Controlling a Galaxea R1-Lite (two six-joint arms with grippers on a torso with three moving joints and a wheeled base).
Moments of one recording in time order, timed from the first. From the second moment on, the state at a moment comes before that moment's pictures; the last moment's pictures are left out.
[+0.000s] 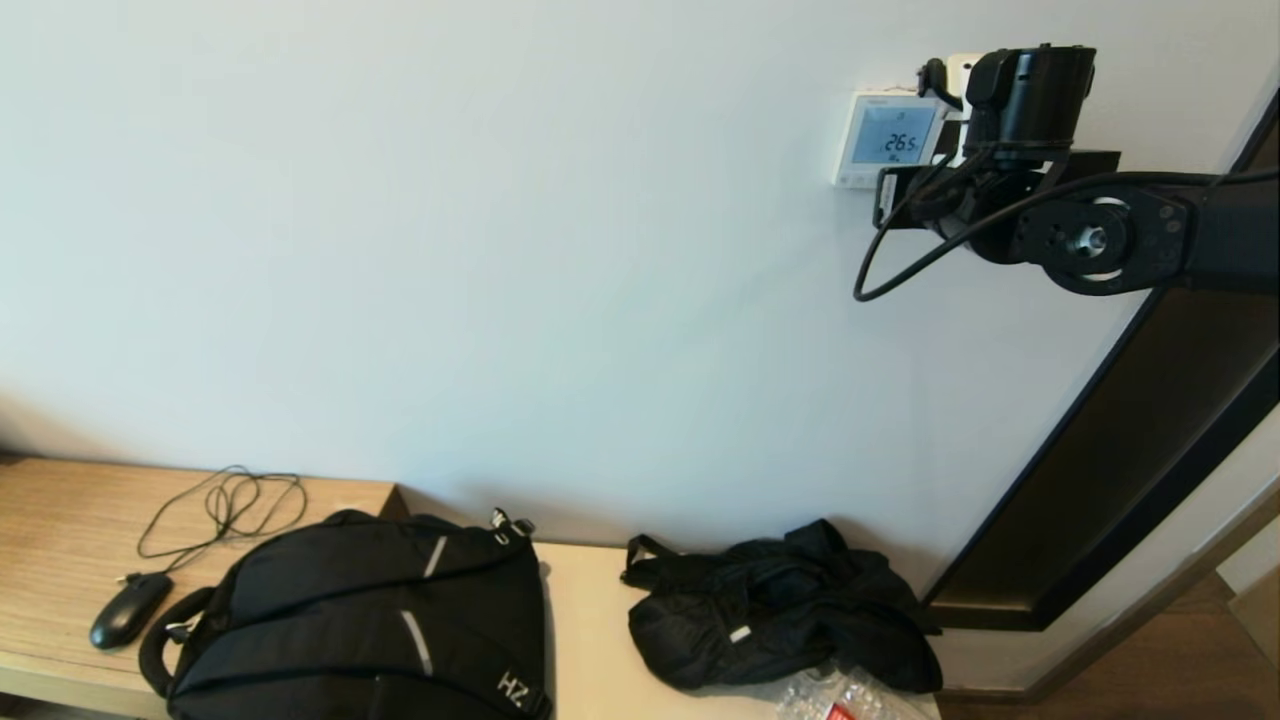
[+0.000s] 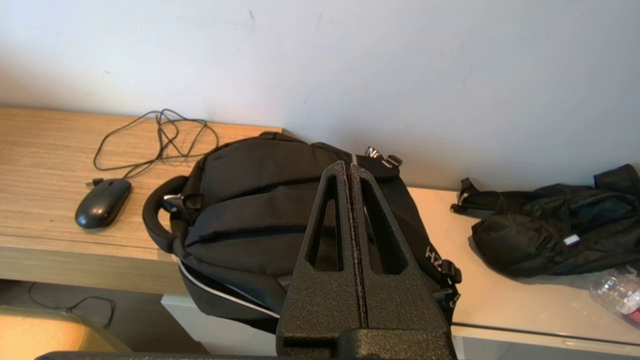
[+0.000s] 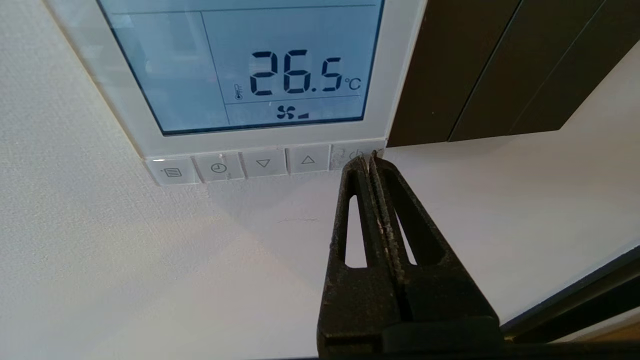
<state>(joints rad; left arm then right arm) 0.00 0.00 -0.02 0.04 0.00 -0.01 0.27 1.96 -1.77 -0.22 -0.48 -0.05</state>
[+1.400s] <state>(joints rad) 0.00 0.00 -0.02 0.04 0.00 -0.01 0.41 1.49 -1.32 -0.22 -0.53 -0.06</state>
